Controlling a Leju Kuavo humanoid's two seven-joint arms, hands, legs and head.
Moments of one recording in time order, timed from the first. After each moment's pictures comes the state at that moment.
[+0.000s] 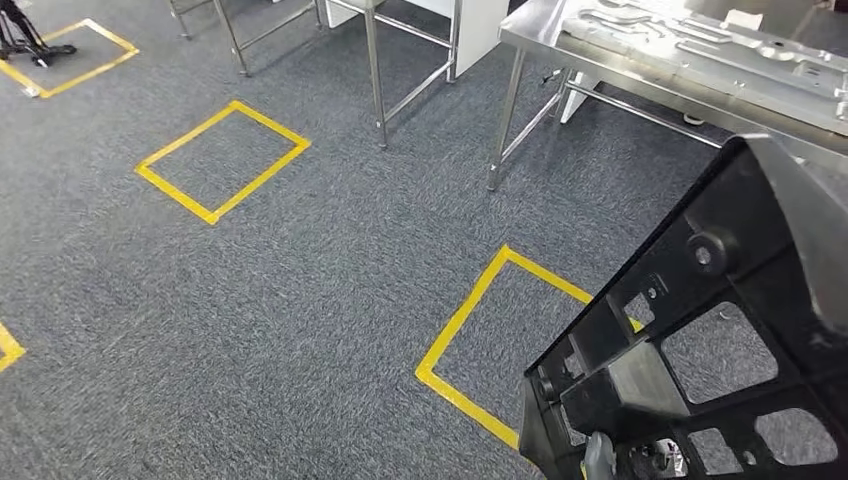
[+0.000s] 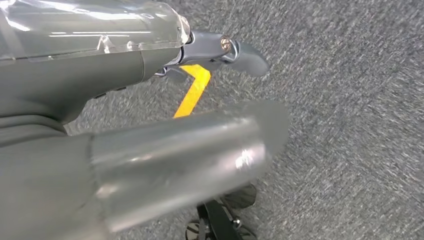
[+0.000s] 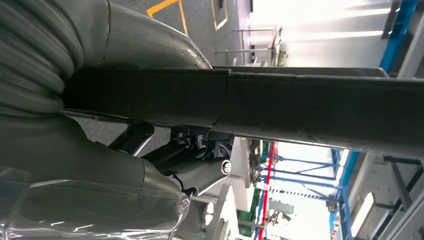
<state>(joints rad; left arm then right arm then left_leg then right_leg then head) -0.06 0.03 -1.34 -0.01 1.55 0.13 -0.46 0.54 0.36 -0.03 -2.14 0.20 0.18 -0.58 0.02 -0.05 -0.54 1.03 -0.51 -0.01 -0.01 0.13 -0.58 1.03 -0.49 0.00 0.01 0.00</state>
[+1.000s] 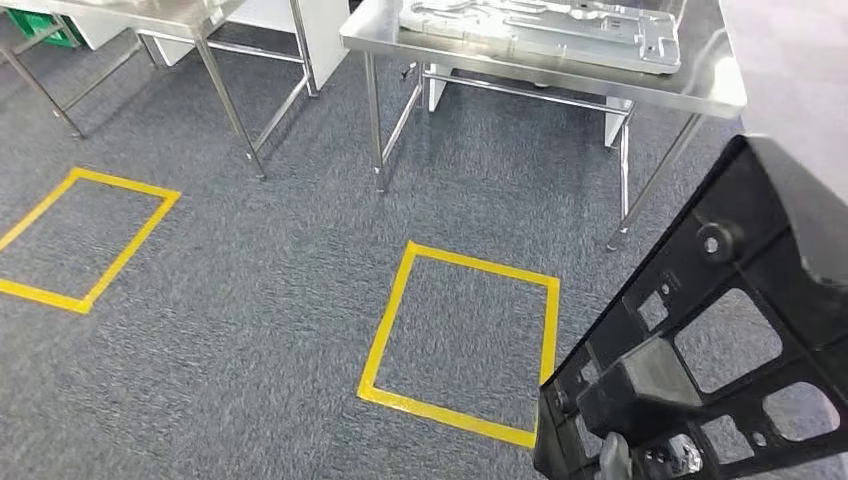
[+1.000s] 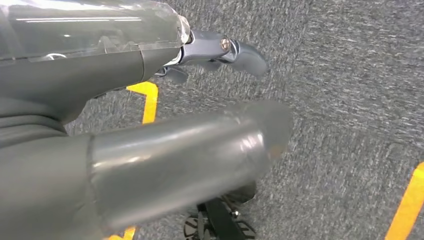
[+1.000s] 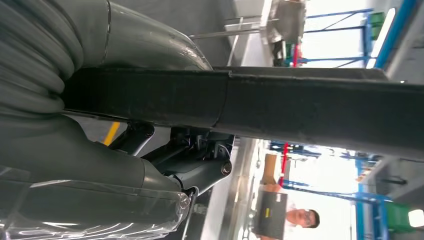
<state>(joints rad) -0.07 0.01 -1.35 -0.01 1.55 0.16 -0.45 0.56 0.36 -0.06 -2.16 0.18 0.14 -0.50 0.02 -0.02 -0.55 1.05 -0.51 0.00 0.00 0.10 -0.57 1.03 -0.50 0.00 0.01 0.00</state>
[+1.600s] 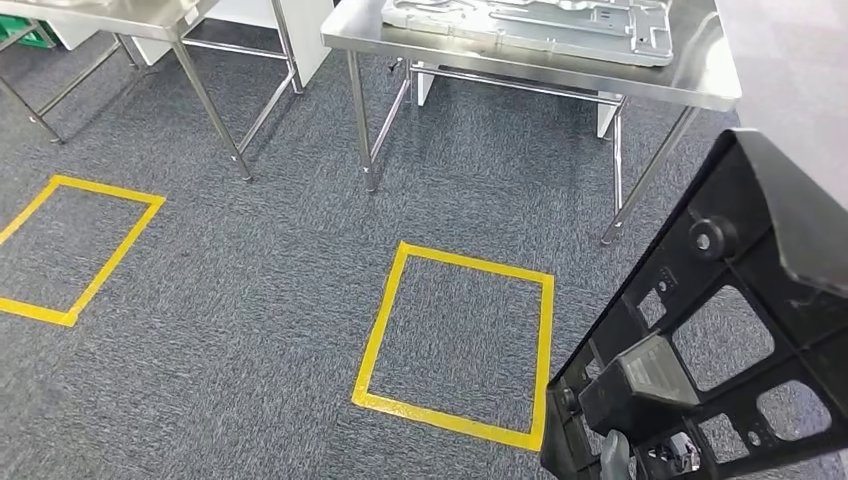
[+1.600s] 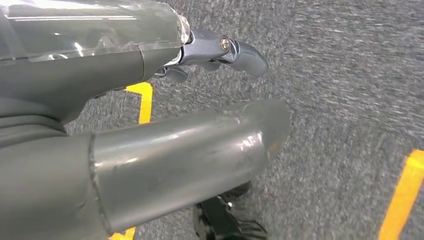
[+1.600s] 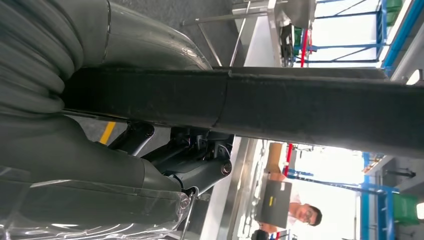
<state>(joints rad) -0.06 0.00 -1.35 -0.01 1.55 0.16 -0.45 0.56 0.36 -0.06 -2.18 0.22 0.14 -0.50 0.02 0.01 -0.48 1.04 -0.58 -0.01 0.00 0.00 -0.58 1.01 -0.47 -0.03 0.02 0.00</state>
